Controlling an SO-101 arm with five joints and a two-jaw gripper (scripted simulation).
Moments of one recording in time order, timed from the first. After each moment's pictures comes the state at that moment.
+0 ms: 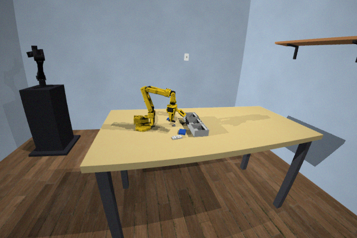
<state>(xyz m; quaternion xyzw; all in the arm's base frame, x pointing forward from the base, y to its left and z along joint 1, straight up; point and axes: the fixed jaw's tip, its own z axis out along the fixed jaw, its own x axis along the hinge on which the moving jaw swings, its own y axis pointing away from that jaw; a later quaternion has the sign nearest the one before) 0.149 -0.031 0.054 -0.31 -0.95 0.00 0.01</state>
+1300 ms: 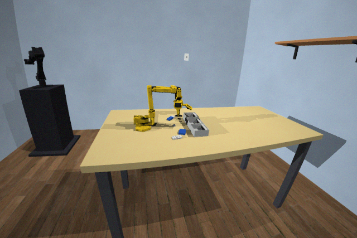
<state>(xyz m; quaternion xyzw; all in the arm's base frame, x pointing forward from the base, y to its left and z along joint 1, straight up) 0.194 -0.002 0.072 -0.18 -0.98 0.00 -0.03</state>
